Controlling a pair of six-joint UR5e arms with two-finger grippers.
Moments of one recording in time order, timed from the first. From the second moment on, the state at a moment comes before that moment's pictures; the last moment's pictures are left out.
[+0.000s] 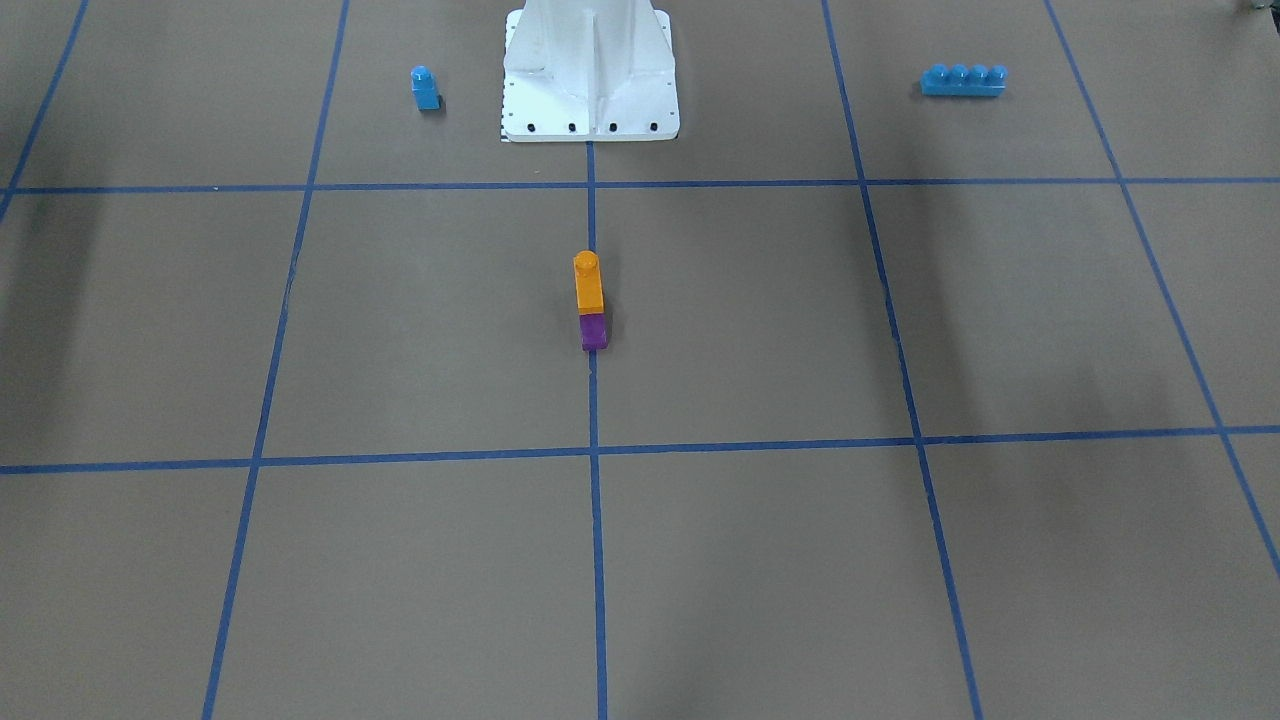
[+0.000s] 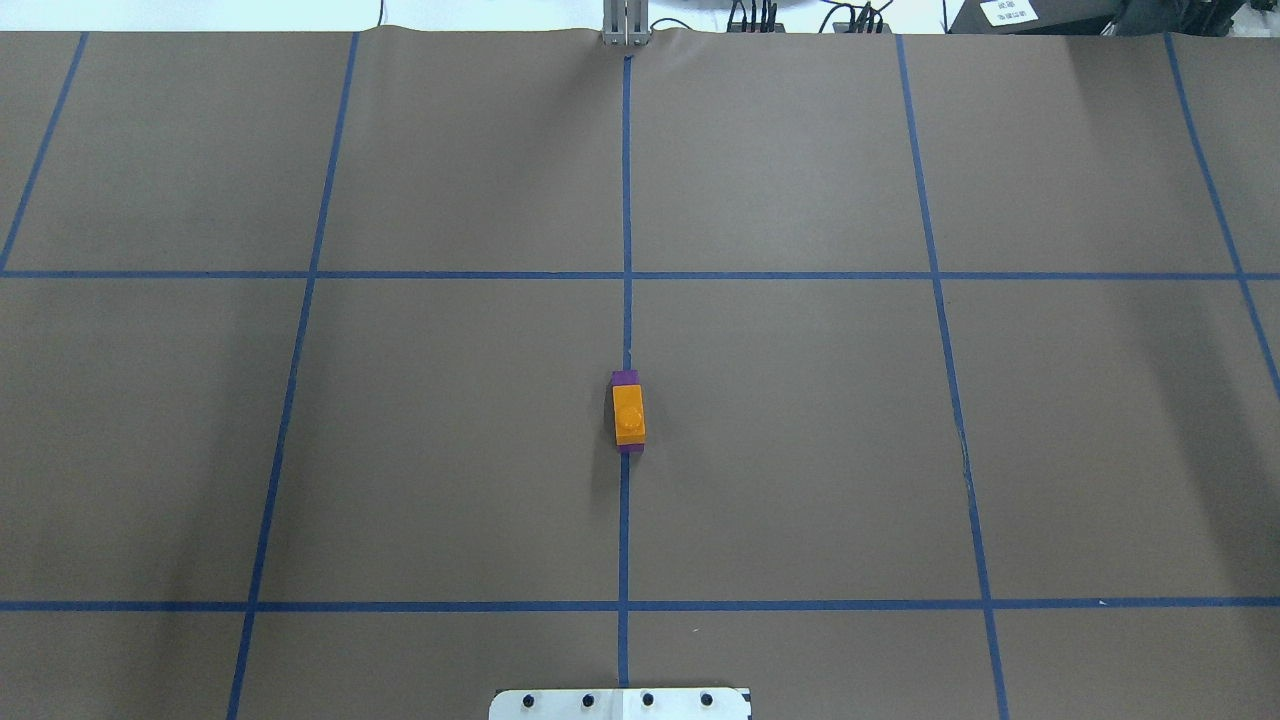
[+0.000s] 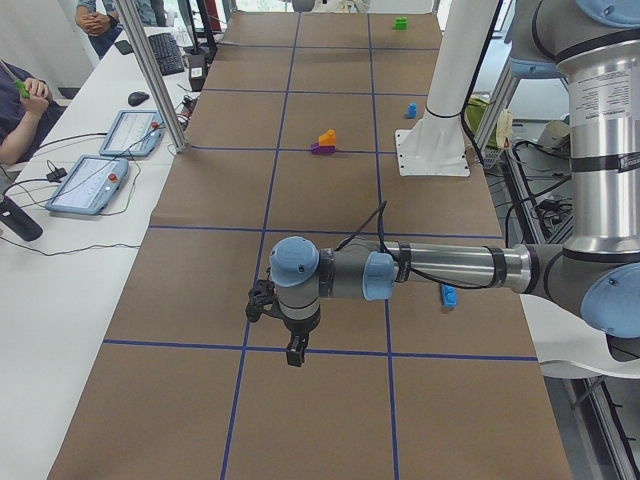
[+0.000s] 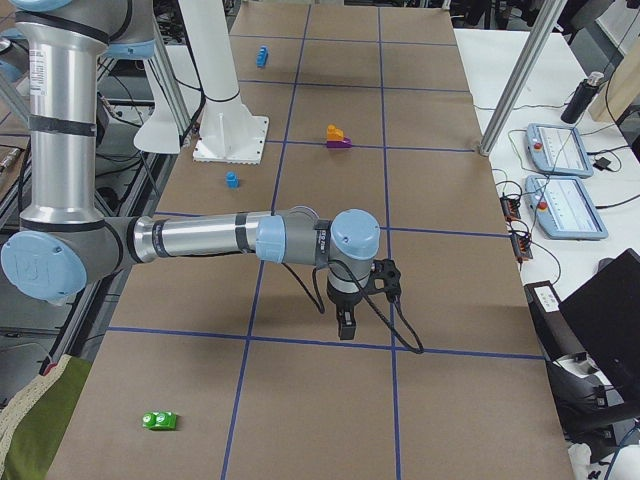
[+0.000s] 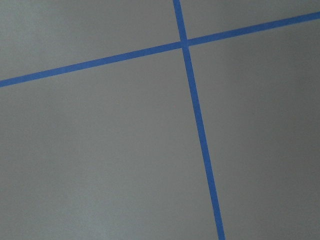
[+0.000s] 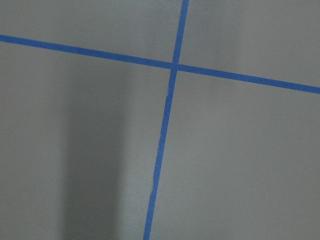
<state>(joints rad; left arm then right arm) -1.56 -1.42 -1.75 -1.54 -2.30 0.19 1.58 -1.66 1.79 -1.74 2.31 -0.18</state>
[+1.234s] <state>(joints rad) -1.56 -1.42 -1.75 -1.54 -2.31 0.19 1.57 -1.66 1.79 -1.74 2.31 -0.18</state>
